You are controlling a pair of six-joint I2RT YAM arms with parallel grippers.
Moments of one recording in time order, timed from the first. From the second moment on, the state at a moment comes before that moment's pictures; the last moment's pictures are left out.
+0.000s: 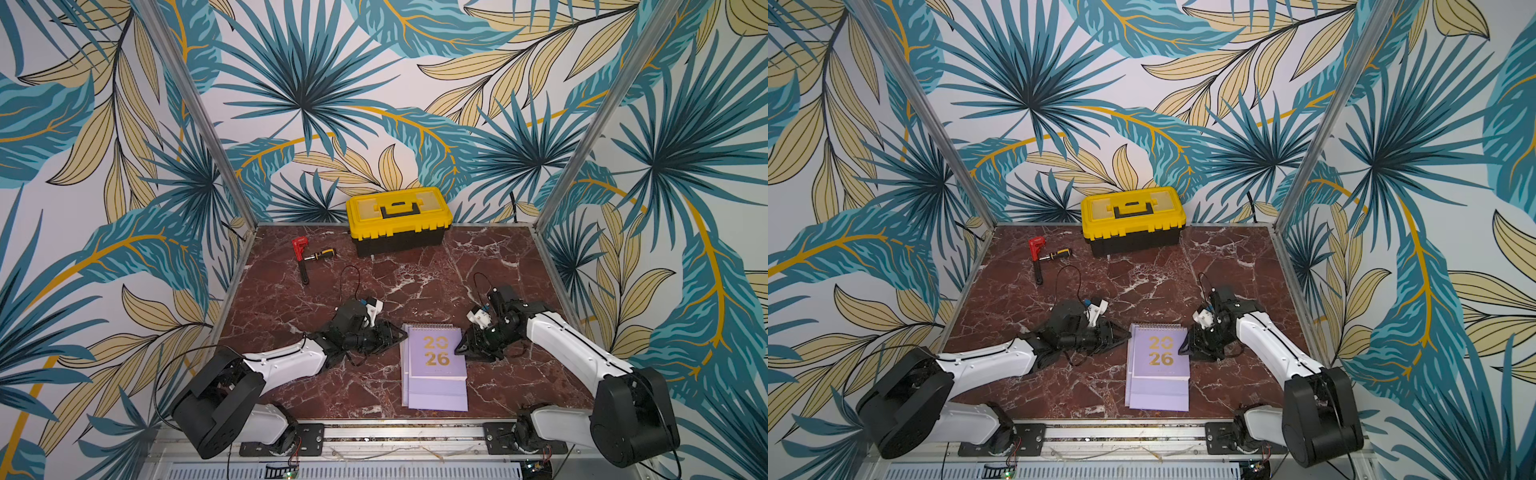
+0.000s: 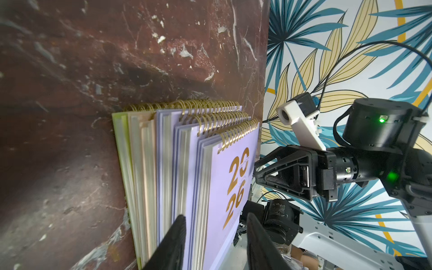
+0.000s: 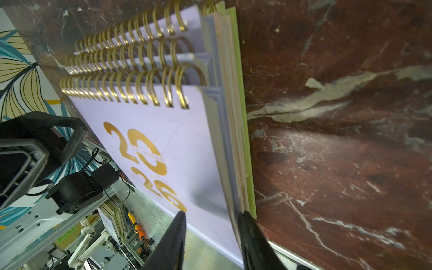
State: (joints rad) left arm -0.67 1.38 0.54 0.28 0.54 -1.14; right arm 0.21 1.30 0.79 -0.93 -0.58 0.41
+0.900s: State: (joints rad) left arm -0.68 1.48 0.54 0.28 0.54 -1.15; right arm 0.25 1.20 0.68 -0.80 -0.54 0.63
